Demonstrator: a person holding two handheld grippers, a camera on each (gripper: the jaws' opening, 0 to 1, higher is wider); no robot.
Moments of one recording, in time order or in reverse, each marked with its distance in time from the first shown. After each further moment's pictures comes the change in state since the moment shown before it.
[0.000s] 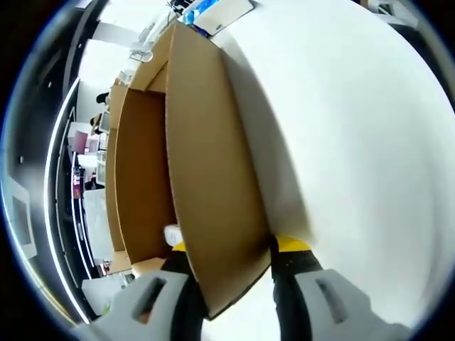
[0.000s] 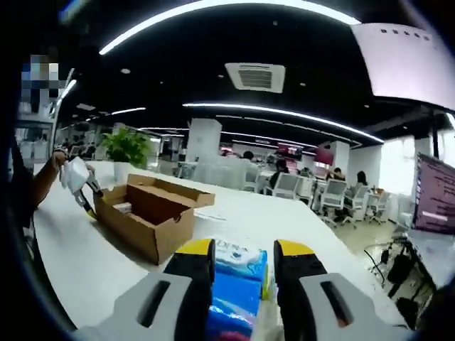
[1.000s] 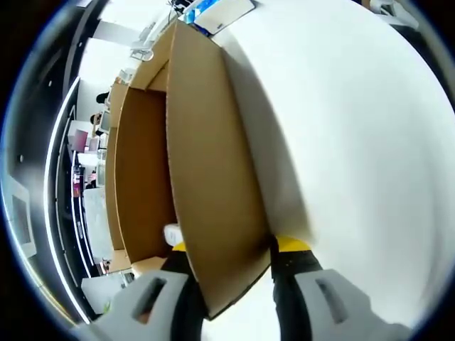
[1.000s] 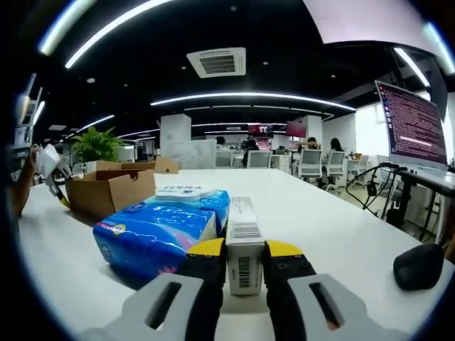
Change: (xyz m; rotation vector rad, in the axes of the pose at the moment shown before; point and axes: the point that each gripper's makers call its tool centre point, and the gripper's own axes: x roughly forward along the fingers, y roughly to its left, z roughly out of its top) left arm 0.000 0.000 -0.001 -0.006 0.007 0.002; right arm -0.032 -0.063 -0.152 0.275 0.075 -0.232
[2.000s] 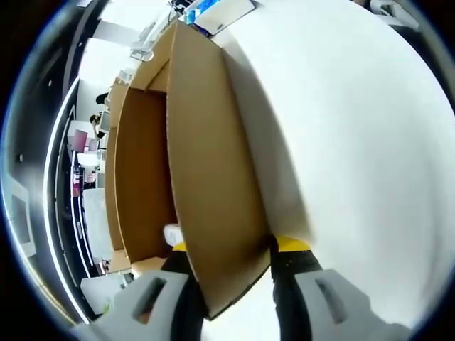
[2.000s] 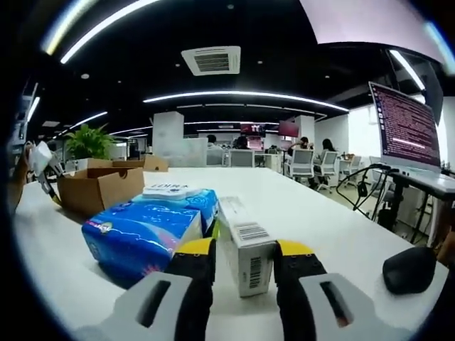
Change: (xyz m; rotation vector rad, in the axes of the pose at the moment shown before) left arm 0.000 0.000 0.001 -0.002 -0.003 -0.003; right arm 0.002 -0.021 -0.001 -0.016 0.010 -0.055
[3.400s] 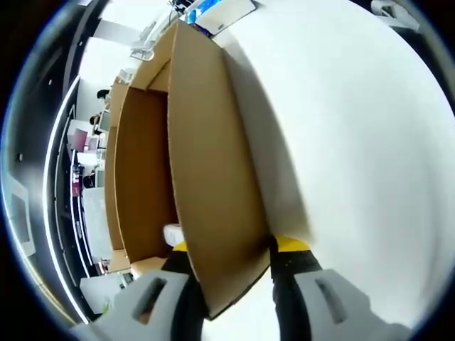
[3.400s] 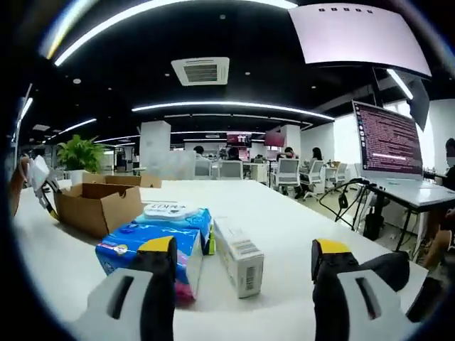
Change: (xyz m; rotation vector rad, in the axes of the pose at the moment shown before) left arm 0.000 0.000 0.000 -0.005 -0.002 -0.003; right arm -0.025 -0.011 0.027 0.020 -0.048 -0.094
